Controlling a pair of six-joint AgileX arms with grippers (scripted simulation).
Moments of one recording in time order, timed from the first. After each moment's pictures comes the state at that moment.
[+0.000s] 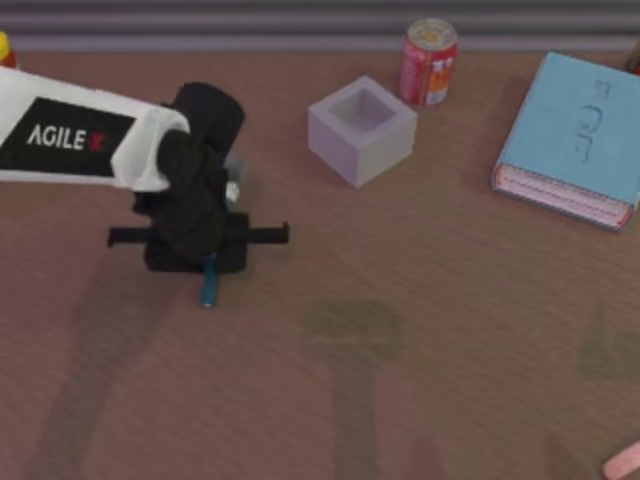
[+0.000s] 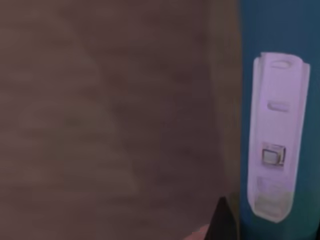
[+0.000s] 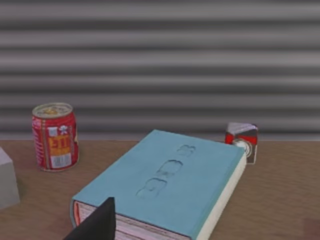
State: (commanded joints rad) left arm -0.40 2.11 1.28 -0.50 -0.01 -0.32; right arm 0.00 0.00 0.00 0.00 0.00 0.00
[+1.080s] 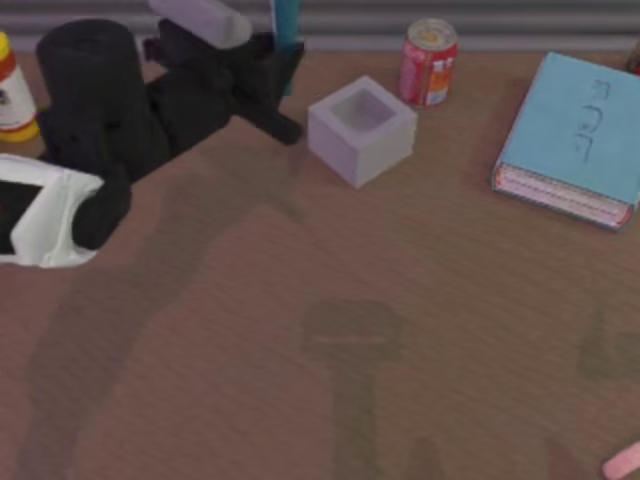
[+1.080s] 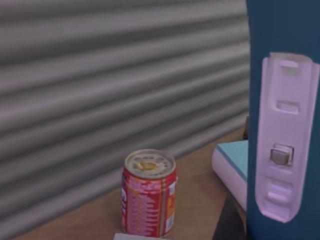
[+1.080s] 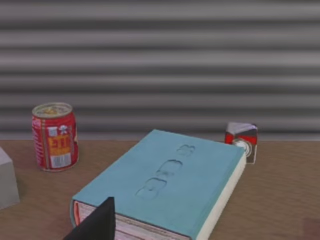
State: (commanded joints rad) left arm -0.36 1.79 0.89 0.83 0.42 0.00; right arm 0.00 0.00 0.00 0.00 0.00 0.00
